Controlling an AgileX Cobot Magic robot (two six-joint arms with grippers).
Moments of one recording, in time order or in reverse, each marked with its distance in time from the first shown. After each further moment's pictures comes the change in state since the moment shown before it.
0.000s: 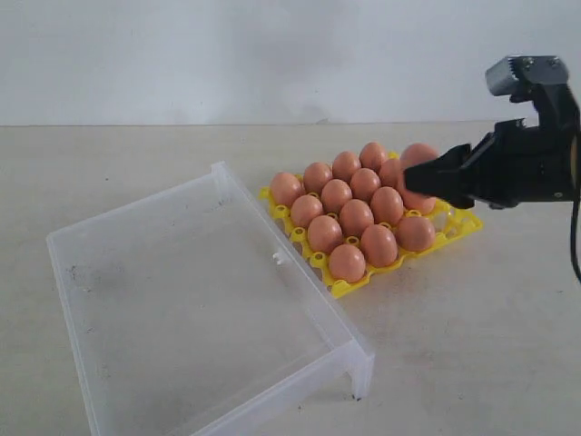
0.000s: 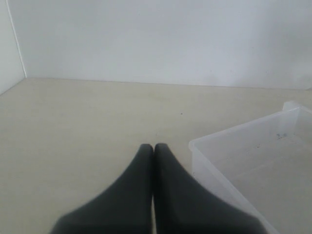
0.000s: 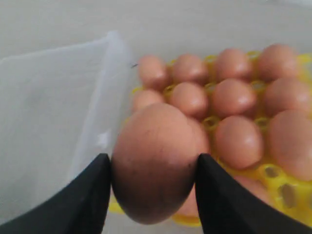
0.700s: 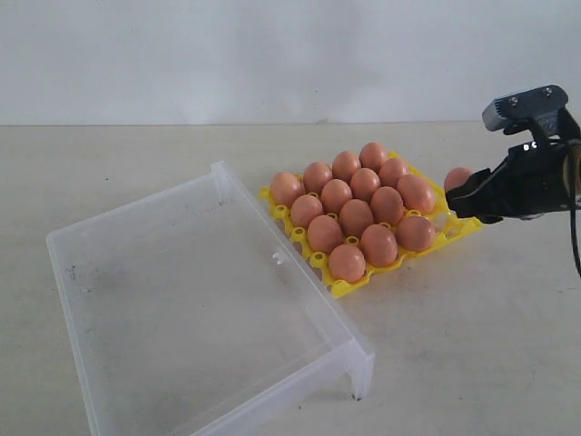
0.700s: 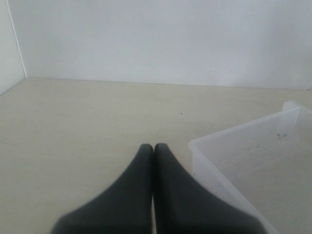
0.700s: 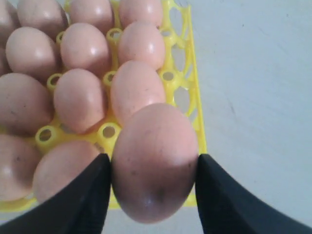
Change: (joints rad) left arm 0.000 0.000 0.000 0.000 0.000 0.000; right arm -0.027 0.130 -0.054 0.063 0.341 -0.182
